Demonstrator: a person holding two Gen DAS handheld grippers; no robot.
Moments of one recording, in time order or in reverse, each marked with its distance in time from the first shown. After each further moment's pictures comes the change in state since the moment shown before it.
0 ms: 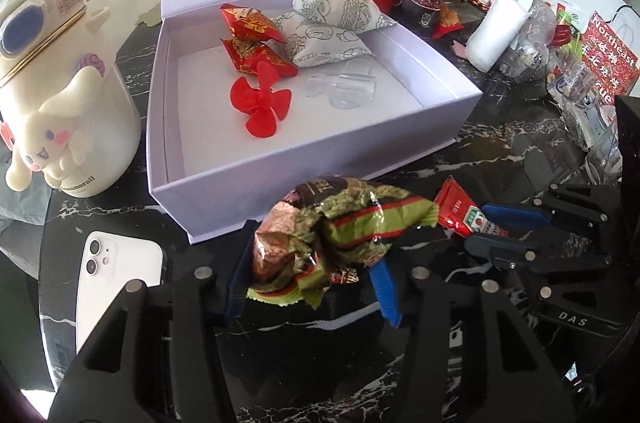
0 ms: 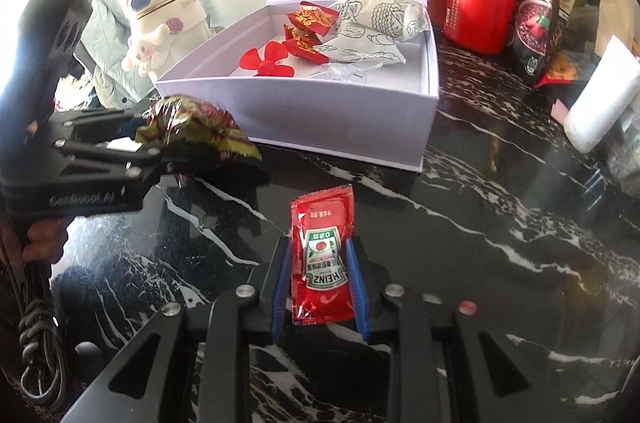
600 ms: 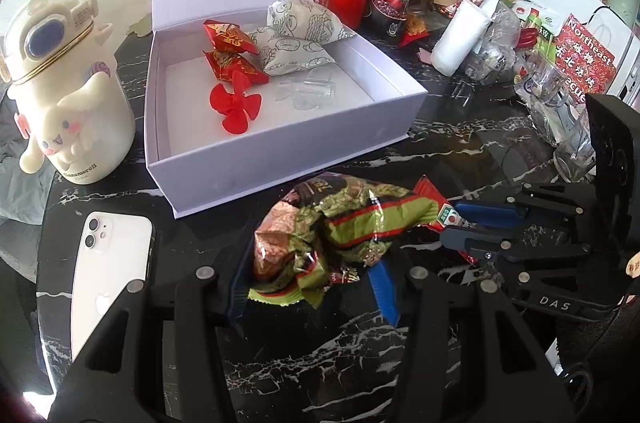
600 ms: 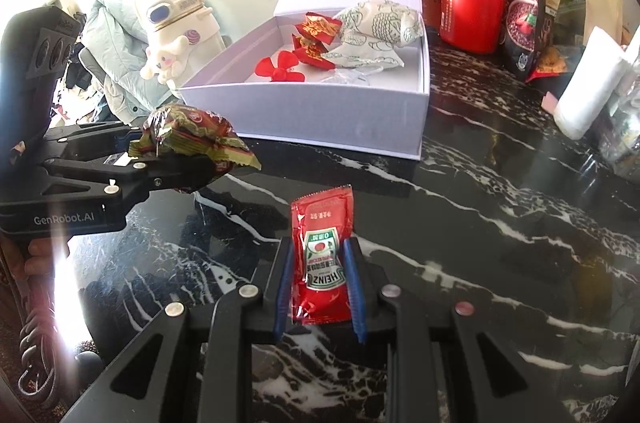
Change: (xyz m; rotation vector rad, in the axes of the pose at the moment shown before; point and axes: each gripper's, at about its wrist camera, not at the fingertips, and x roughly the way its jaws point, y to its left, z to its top) left arm -0.034 -0.019 -0.013 0.006 -0.037 -0.045; right arm -0.029 0.010 -0.013 0.005 -0.030 0.000
